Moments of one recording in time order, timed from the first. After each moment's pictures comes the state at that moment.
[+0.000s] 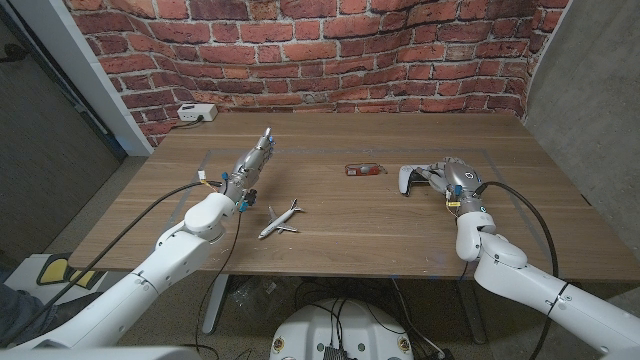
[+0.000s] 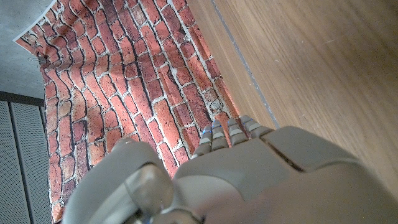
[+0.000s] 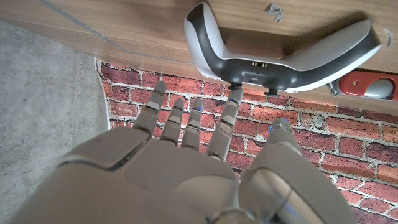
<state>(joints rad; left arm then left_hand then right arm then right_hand) 1.05 0.68 0.34 -1.67 -0.54 -0.17 0.13 0.37 0.09 -0.11 0.10 0.22 0.03 0.06 0.20 0.18 0.03 0.03 0.20 0.18 -0.04 0.02 0.19 0.18 -0.08 0.01 0.20 0.18 -1.06 -0.85 -0.59 -1.88 -0.44 -0.65 -0.52 0.31 0.05 0.25 -0.15 0.19 0.78 -0.16 0.25 0.19 0.29 0.00 0.28 0.19 0.19 0.05 0.20 0.18 0.28 0.21 0.25 0.18</state>
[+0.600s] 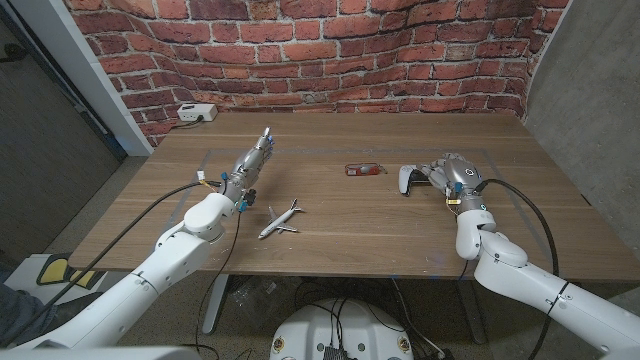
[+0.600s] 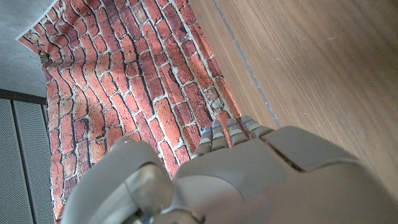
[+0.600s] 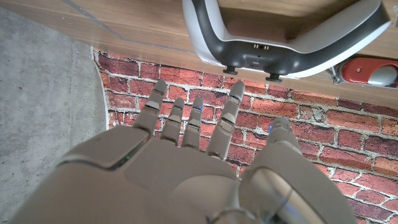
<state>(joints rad) 1.05 0.68 0.34 -1.66 -0.54 -0.18 0.12 0.39 0.08 -0.11 0.10 0.22 0.03 0.06 0.20 0.18 0.03 0.03 0.20 0.18 -0.04 0.02 0.19 0.18 -0.08 0.01 0.20 0.18 -1.06 -0.85 -0.58 -1.90 -0.46 -0.65 -0.54 0.31 0.05 0.25 -0.15 0.19 0.77 -0.17 0.24 0.19 0.30 0.00 0.28 0.19 0.20 0.04 0.20 0.18 0.28 0.21 0.25 0.18</state>
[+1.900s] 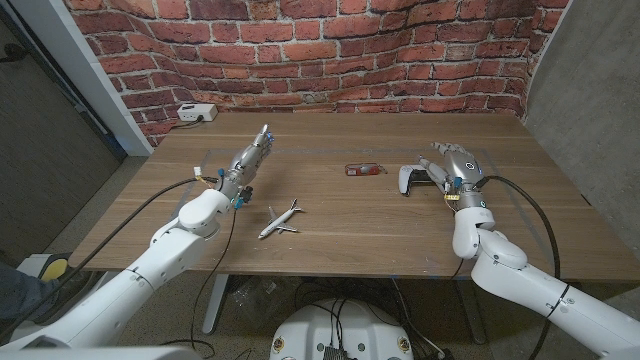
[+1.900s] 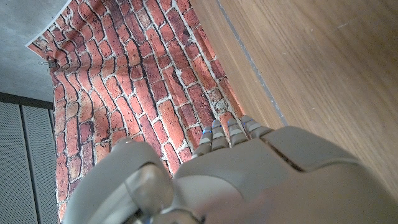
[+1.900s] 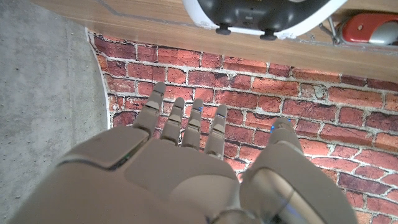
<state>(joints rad) 1.03 0.70 0.34 -1.65 -0.55 -0.19 0.07 0.38 0.09 -0.12 0.10 0.22 0.03 0.06 0.20 0.18 0.03 0.03 0.20 0.18 -0.04 0.02 0.19 0.18 -0.08 0.02 0.20 0.18 -1.11 -0.83 -0.53 -1.99 -0.49 -0.68 -0.57 0.30 0.03 0.25 -0.14 0.19 0.38 -0.08 0.18 0.19 0.25 0.04 0.24 0.19 0.19 0.06 0.19 0.19 0.29 0.19 0.22 0.18</state>
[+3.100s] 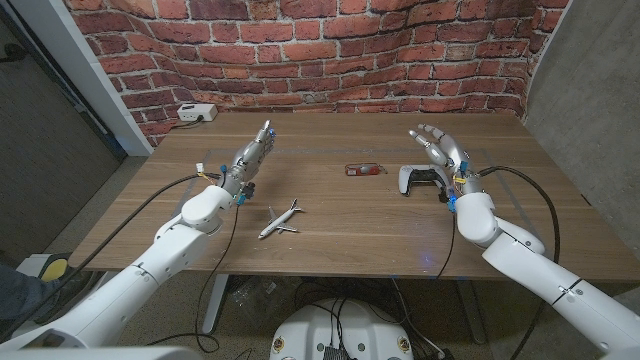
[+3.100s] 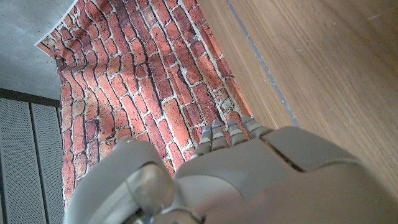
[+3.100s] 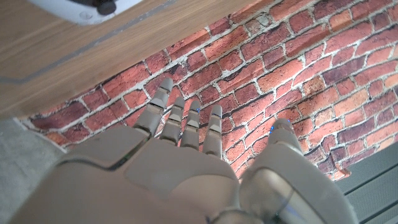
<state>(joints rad) 1.00 0.68 0.35 -1.63 -0.55 -0.21 0.07 0.39 0.10 -0.12 0.10 0.22 0.03 0.06 0.20 0.18 0.03 0.03 0.20 0.18 -0.04 0.02 0.19 0.18 -0.08 0.02 0.20 0.18 -1.13 -0.74 -0.34 -1.89 -0.06 -0.09 -0.51 0.29 0.04 0.24 -0.13 0.18 0.35 -0.03 0.19 0.20 0.26 0.07 0.23 0.19 0.21 0.06 0.19 0.19 0.36 0.09 0.23 0.18</state>
